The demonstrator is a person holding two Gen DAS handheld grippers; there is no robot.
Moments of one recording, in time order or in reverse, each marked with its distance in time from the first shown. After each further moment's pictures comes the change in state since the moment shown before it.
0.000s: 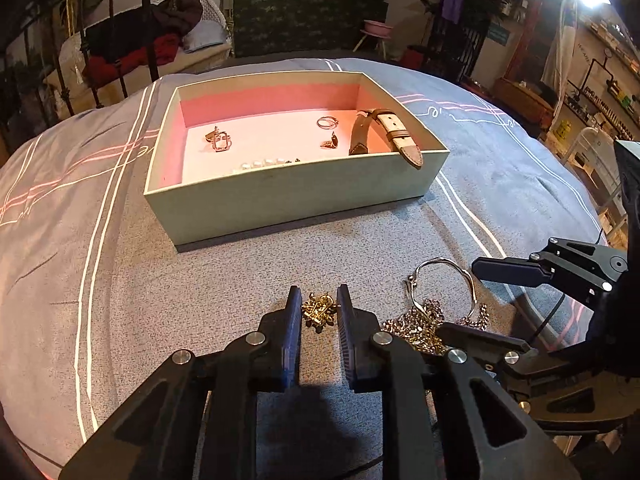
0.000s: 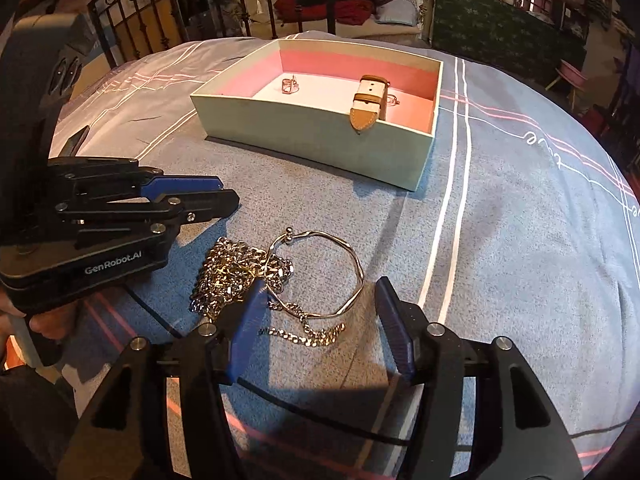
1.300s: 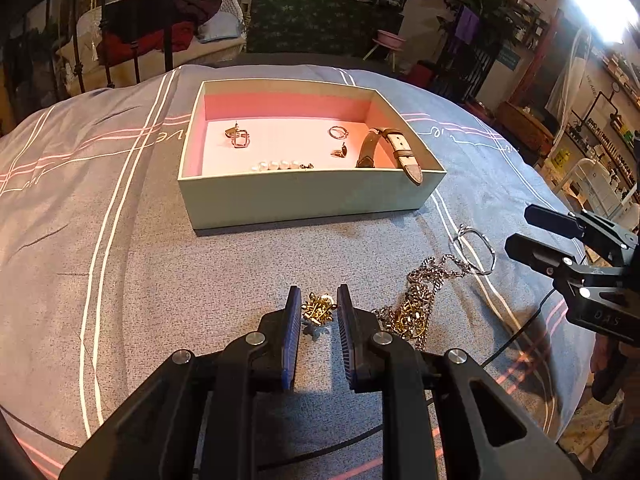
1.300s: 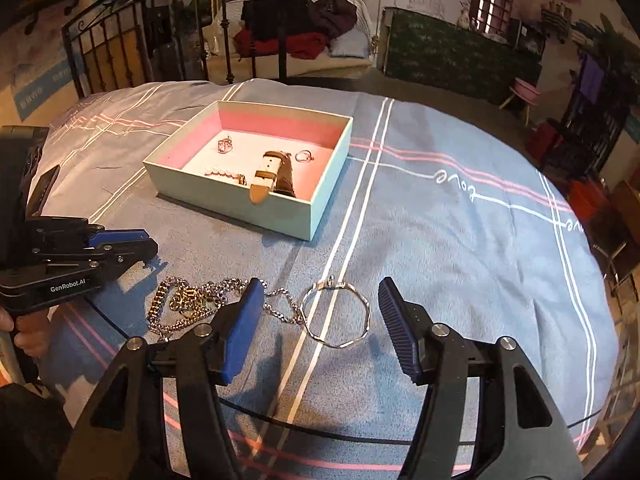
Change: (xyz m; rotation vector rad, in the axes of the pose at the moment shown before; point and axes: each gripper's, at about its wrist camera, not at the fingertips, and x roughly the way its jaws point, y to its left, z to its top) left arm -0.022 0.013 -0.004 -0.097 -0.011 -0.043; right arm -0.060 -0.046 0.006 0.083 -0.122 -0.147
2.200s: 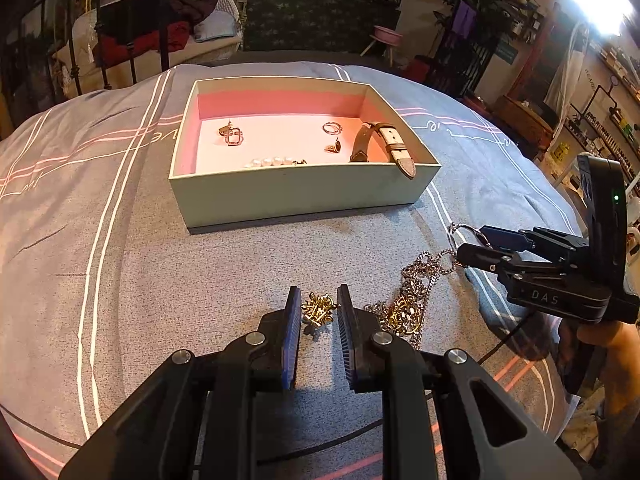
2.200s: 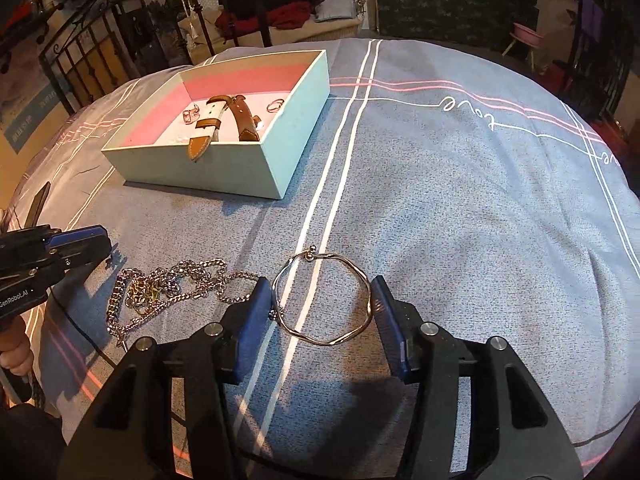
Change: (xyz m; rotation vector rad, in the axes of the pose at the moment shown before) left arm 0.002 -0.007 0.000 0.020 0.010 0.004; right arm 0.058 -0.025 -0.015 0.110 0.101 0.078
